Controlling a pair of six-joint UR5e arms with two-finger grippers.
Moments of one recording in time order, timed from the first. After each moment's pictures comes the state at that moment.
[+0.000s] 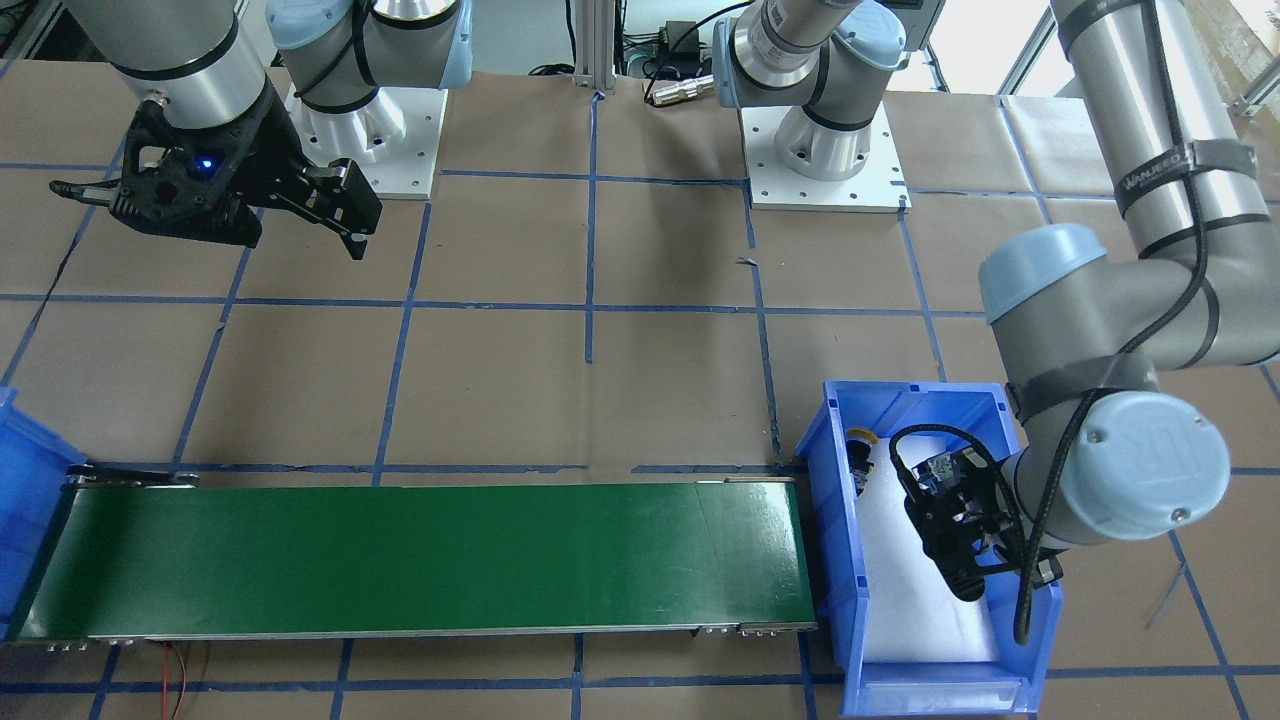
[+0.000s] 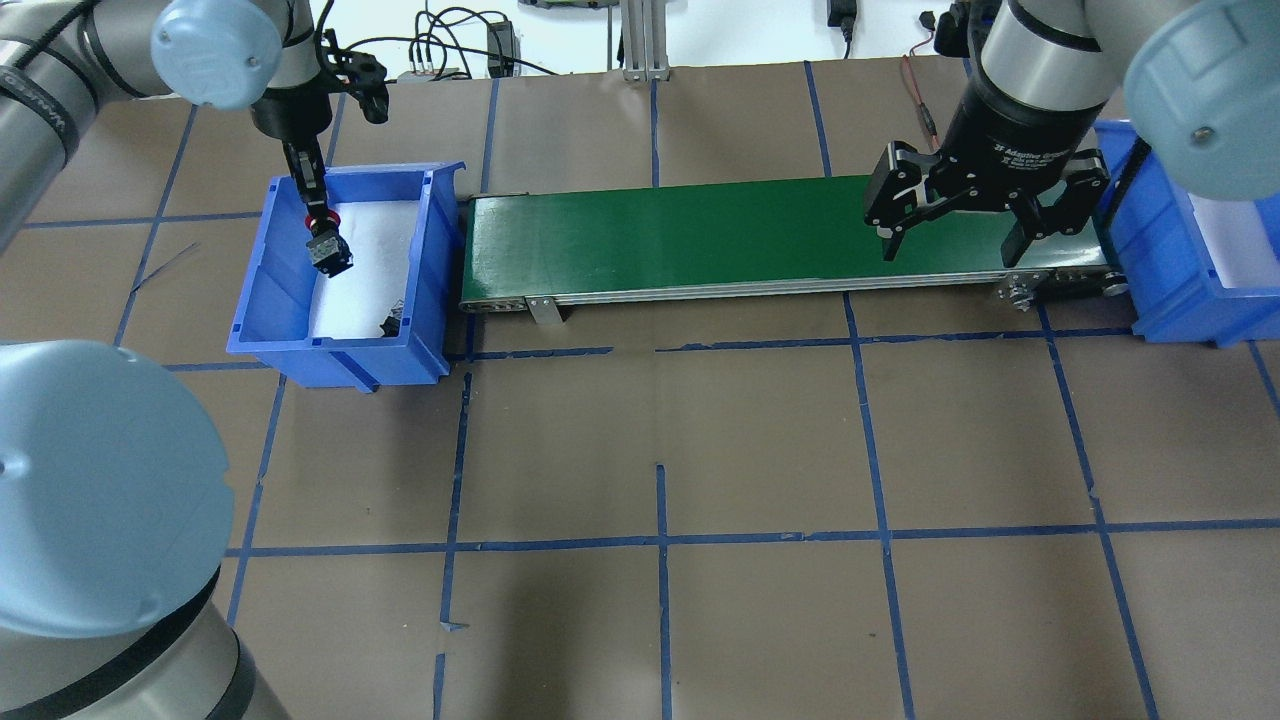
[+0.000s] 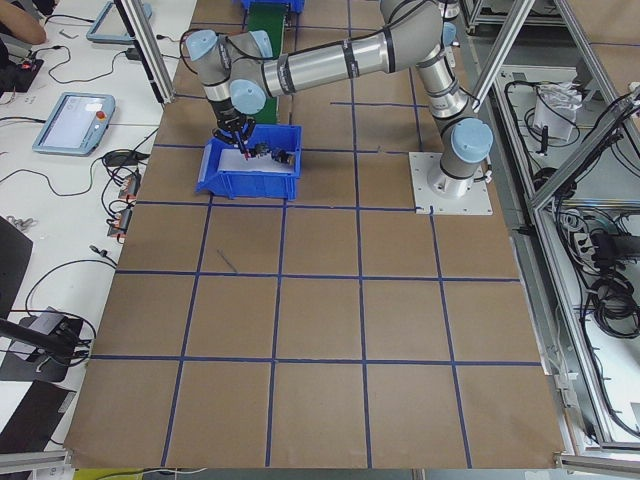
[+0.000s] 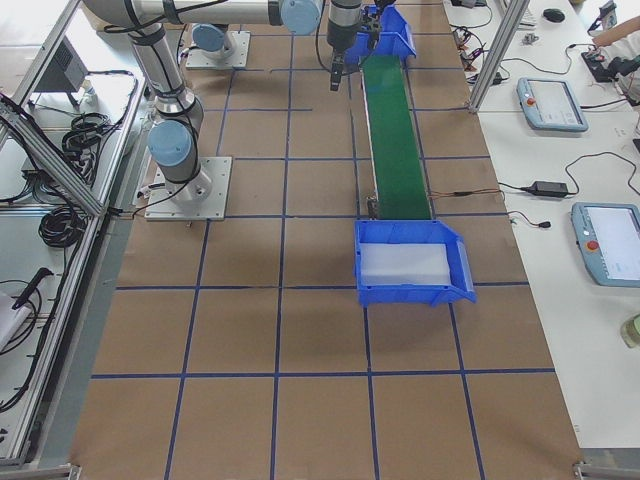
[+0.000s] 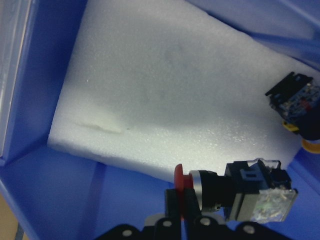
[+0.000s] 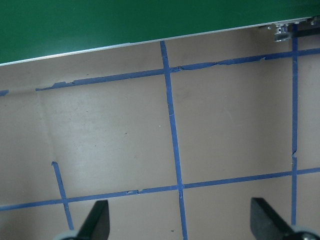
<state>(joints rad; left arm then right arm) -1.47 -2.12 -1.21 -1.53 1.80 1.28 1.57 -1.57 1.58 -1.51 -1.56 0.12</state>
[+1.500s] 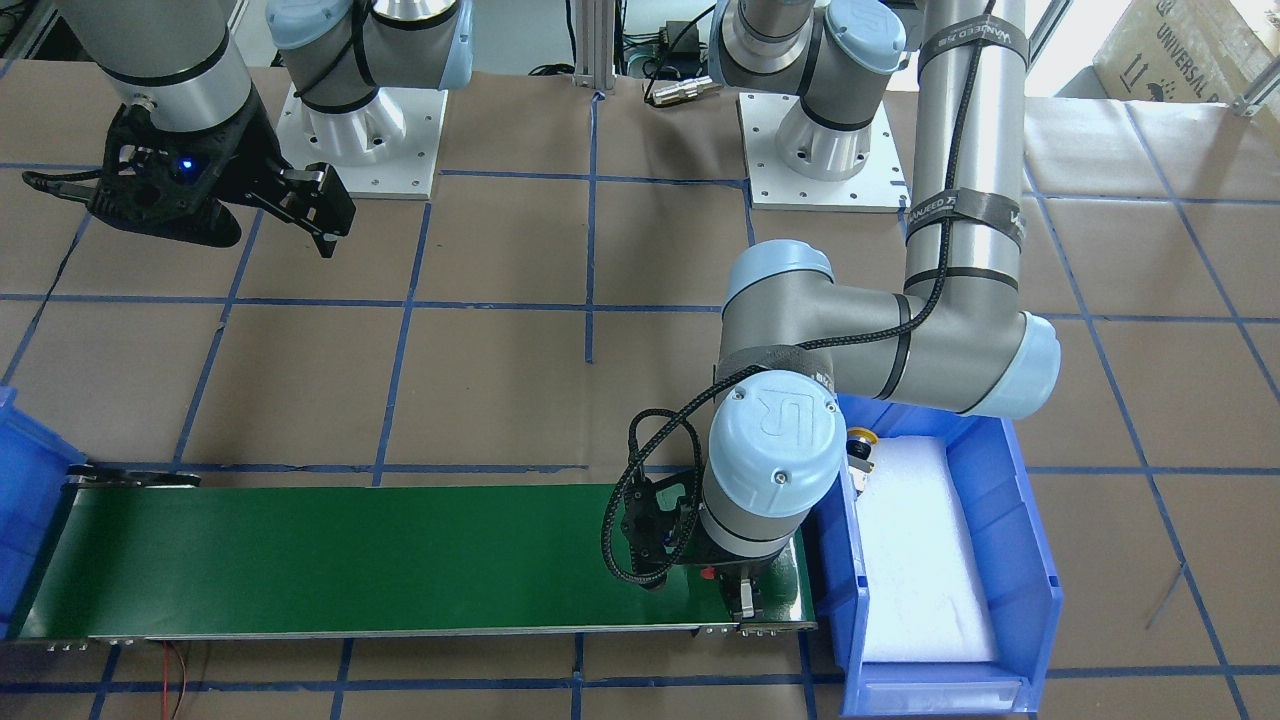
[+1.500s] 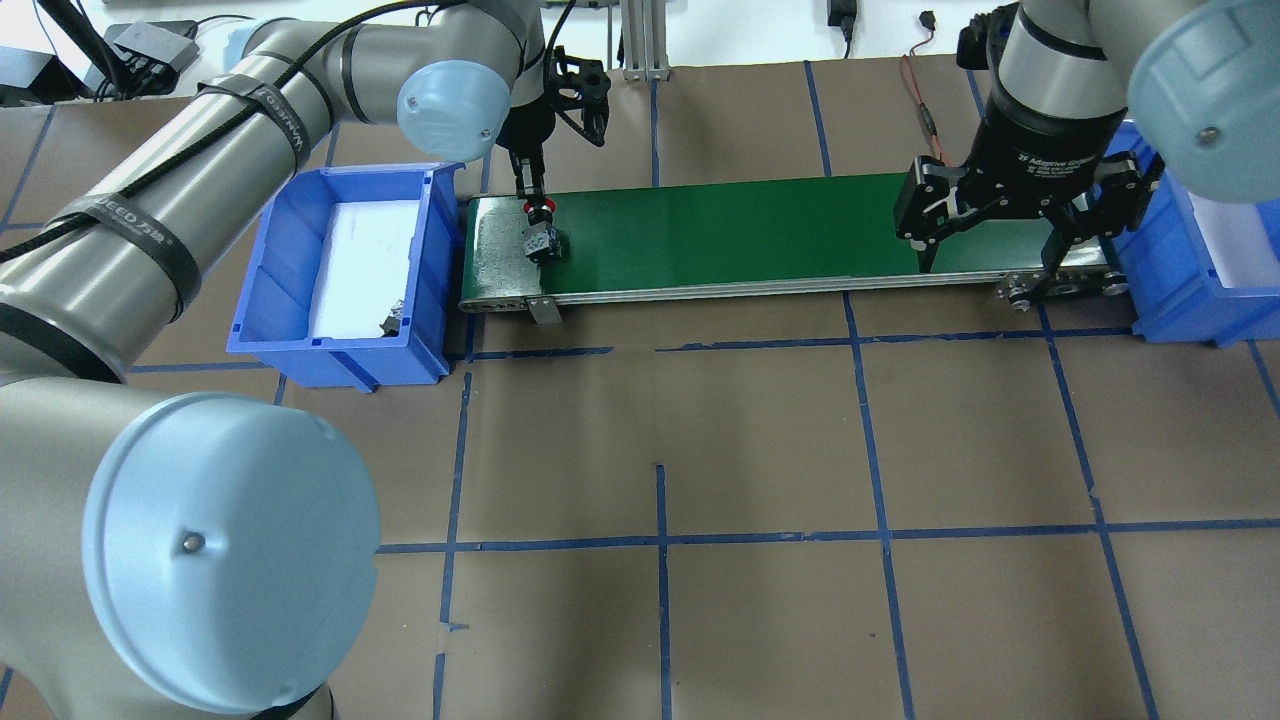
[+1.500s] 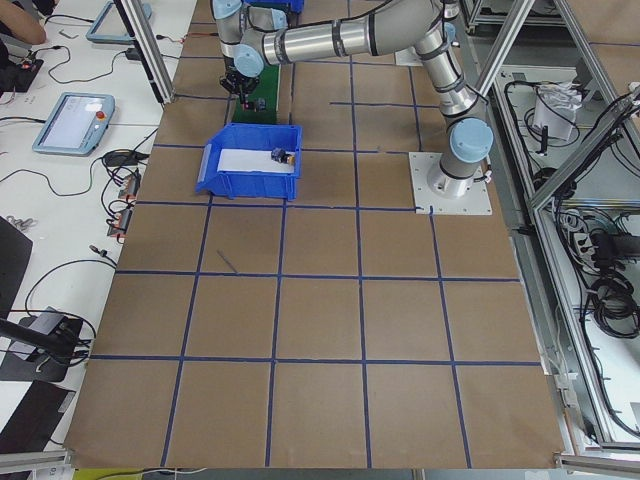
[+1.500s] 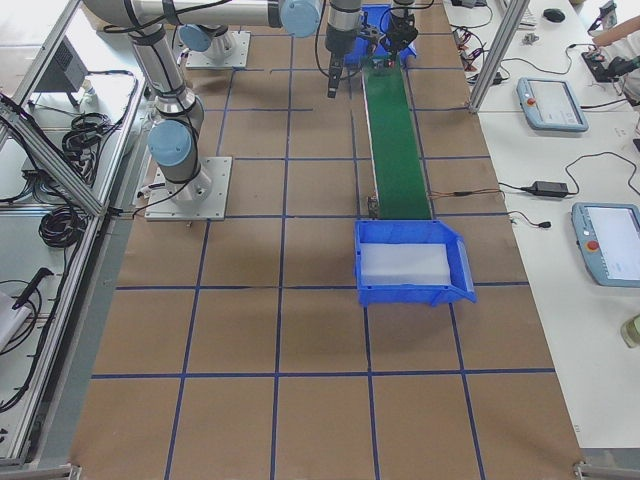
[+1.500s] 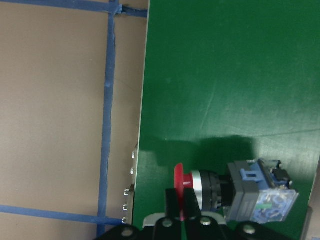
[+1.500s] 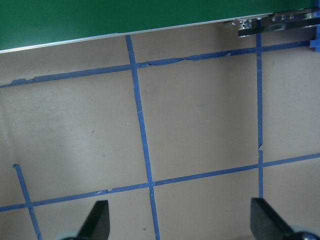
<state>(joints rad) -1.74 -2.22 -1.21 -1.30 1.63 1.29 1.56 -1.58 1.59 -1.50 -1.66 0.12</state>
